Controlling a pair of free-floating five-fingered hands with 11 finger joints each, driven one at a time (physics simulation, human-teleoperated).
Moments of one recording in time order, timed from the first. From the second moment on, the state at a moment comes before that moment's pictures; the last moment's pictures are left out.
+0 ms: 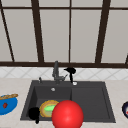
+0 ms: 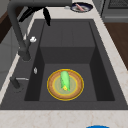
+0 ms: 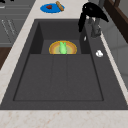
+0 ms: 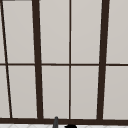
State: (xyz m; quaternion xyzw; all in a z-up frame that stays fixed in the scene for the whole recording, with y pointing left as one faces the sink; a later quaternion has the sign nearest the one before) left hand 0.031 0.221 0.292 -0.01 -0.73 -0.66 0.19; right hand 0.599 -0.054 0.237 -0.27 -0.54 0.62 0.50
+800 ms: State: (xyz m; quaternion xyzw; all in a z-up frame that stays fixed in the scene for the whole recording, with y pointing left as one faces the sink) left hand 0.031 0.221 0.292 -0.01 -0.73 -0.66 0.19; right hand 0.649 -0.046 0.180 -0.27 -0.57 0.60 0.50
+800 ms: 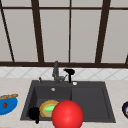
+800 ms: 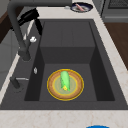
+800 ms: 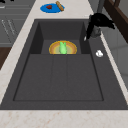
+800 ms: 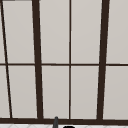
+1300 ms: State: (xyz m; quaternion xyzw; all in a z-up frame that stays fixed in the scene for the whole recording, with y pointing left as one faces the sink) left hand 0.031 0.221 0.292 -0.01 -0.73 -0.66 0.19; right hand 0.639 -0.046 0.168 -0.23 -0.57 0.60 0.51
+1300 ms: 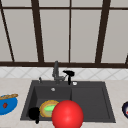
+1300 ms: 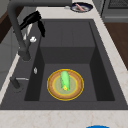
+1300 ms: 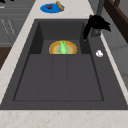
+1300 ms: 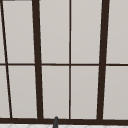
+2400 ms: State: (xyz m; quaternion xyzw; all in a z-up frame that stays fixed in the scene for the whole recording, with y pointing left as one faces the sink) left hand 0.031 0.221 0.292 -0.01 -0.73 -0.66 0.19; right hand 0.706 -0.043 0.156 -0.14 -0.48 0.64 0.58
